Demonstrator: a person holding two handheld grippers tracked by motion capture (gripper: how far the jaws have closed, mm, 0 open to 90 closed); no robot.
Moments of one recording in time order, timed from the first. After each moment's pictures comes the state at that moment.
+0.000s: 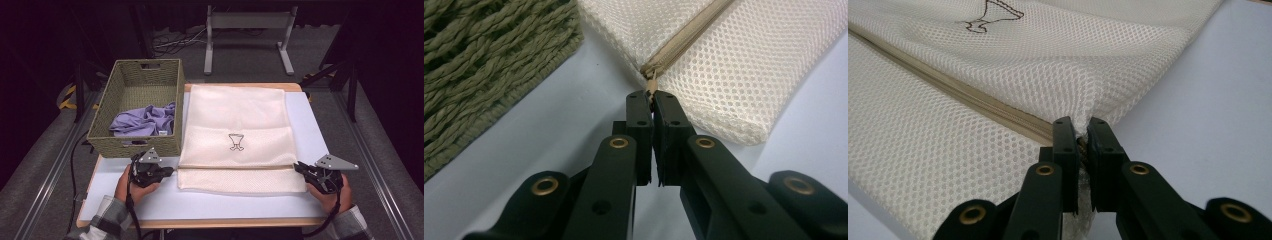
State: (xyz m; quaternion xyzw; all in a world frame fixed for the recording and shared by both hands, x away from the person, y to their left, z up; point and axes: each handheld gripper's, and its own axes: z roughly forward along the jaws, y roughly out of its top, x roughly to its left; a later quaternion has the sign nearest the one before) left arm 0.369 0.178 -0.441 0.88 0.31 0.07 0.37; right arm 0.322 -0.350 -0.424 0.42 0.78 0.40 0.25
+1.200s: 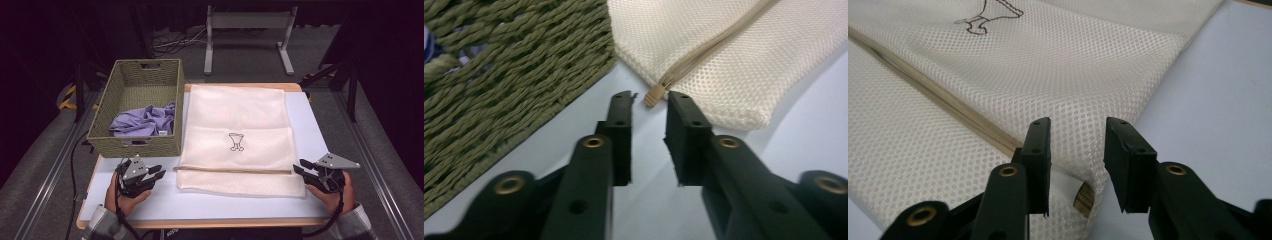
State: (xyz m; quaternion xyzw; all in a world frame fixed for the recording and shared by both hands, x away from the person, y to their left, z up) left arm 0.332 0.202 -0.435 0.84 0.31 0.18 0.41; right arm 0.323 -0.354 -0.418 0.42 0.78 0.39 0.25
